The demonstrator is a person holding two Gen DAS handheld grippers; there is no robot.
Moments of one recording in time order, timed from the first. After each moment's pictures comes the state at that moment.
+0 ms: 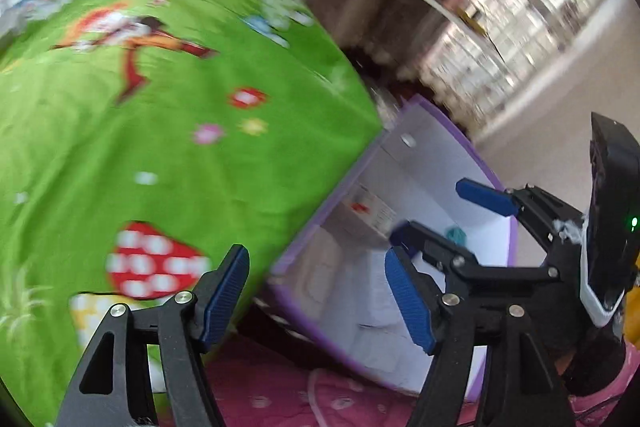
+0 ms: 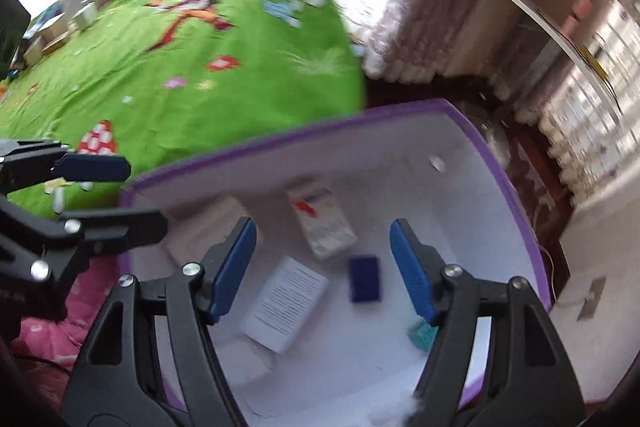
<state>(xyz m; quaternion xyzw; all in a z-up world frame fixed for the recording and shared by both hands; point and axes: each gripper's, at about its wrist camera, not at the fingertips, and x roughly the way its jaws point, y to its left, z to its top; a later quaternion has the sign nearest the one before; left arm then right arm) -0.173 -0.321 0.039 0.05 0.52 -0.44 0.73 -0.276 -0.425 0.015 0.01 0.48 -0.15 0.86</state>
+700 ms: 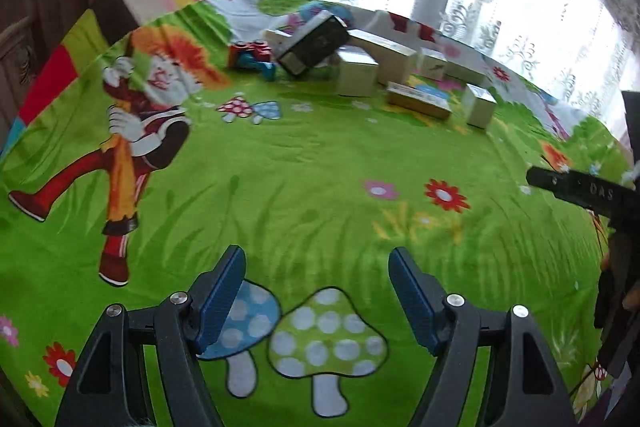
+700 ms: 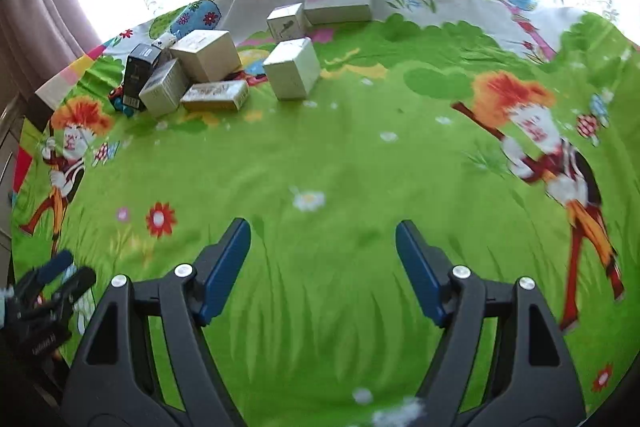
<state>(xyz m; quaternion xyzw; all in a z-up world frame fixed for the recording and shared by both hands) -0.081 0.031 0.016 -0.09 0.41 0.07 0.90 0.042 -0.209 0.003 0.05 0.44 0.10 0.89</state>
